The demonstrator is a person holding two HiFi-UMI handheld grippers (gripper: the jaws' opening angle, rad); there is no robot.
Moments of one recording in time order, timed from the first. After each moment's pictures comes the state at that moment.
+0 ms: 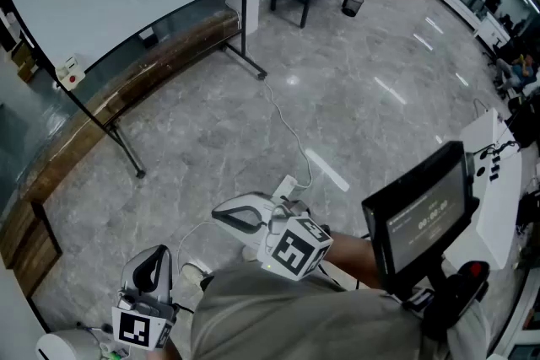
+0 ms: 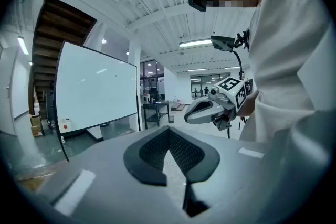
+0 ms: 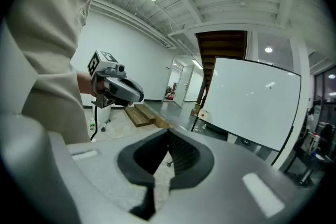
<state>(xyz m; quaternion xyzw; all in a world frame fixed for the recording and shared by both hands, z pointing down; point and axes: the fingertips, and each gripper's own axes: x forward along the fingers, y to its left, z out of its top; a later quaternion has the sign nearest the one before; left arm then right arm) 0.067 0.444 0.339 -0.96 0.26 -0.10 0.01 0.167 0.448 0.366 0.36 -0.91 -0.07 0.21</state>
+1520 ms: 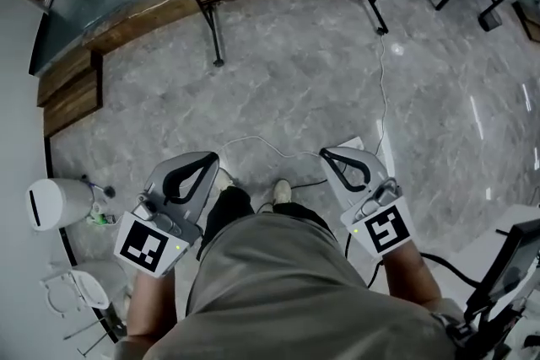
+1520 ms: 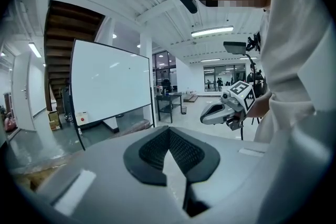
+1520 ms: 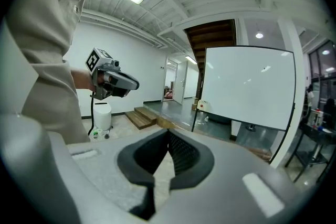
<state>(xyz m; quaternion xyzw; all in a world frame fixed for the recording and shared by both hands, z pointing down) 0.056 0.417 0.350 -0.93 0.34 -0.17 -0.03 0.211 0.427 0.402 0.36 -0.92 0.01 0.17</state>
